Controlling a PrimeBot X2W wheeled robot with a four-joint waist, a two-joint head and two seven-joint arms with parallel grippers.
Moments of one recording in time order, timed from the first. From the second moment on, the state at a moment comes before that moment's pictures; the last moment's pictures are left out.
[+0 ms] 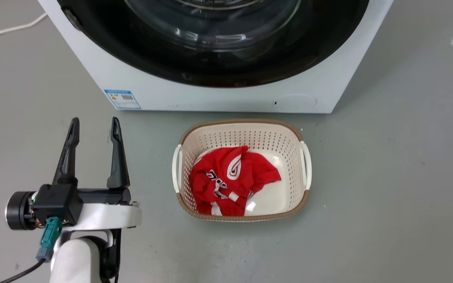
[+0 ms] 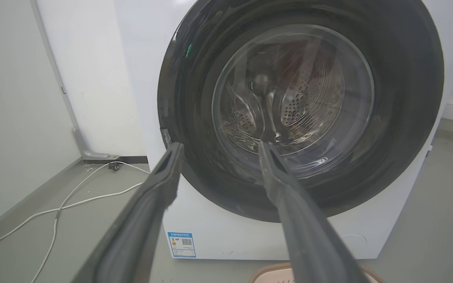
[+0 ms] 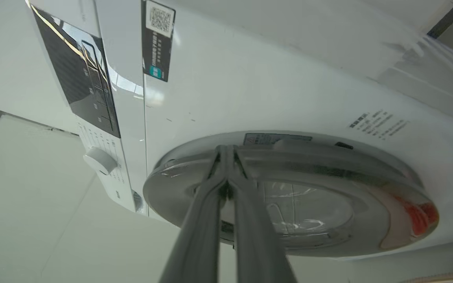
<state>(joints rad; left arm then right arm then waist) -0.17 0.05 0.04 -0.05 -0.04 -0.02 -0.26 -1.13 -0.45 0.42 0.80 1.89 0.13 0.14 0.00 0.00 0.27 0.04</state>
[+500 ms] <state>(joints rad) -0.24 0.05 0.03 -0.07 -0.03 -0.03 -0.26 -1.55 -0.32 0.68 1.20 1.76 0.13 0.26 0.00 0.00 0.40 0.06</state>
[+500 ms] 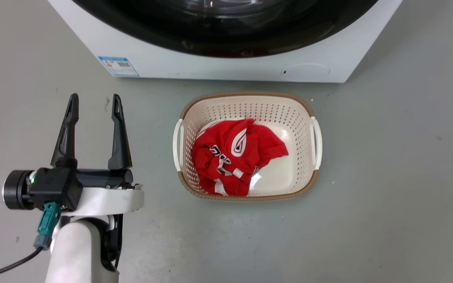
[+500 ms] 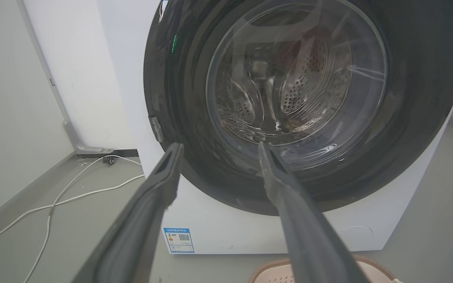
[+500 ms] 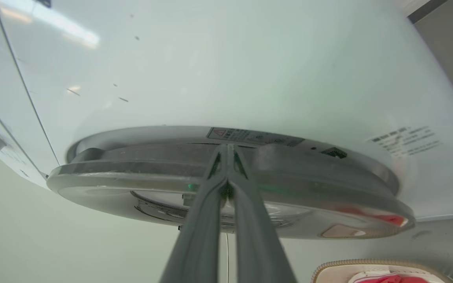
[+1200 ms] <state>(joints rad) -0.27 0.05 0.01 -0.05 -0.05 -0.02 -0.26 -1.61 -0.29 0.69 1.24 1.82 0.13 0.63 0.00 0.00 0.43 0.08</state>
